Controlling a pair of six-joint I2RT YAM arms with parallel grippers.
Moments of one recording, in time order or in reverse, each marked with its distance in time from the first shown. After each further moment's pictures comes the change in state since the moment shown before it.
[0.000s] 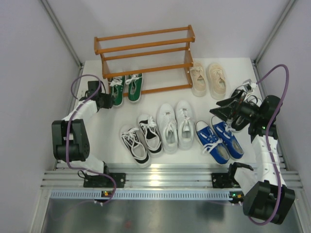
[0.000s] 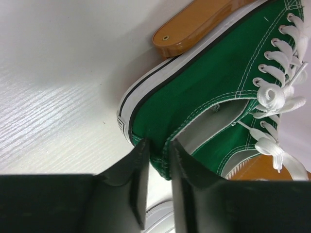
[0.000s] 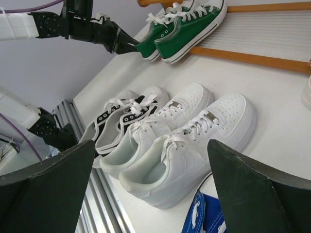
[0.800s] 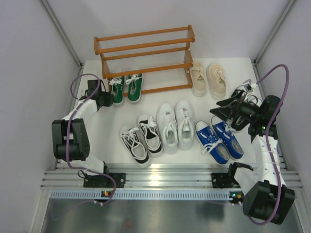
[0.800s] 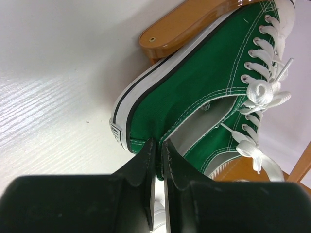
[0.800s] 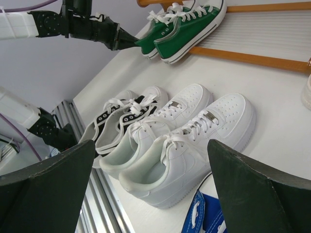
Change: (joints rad) left arm 0.000 0.006 0.015 0.018 0.005 -0.073; right arm -0.002 0.000 0.000 0.000 0.000 0.000
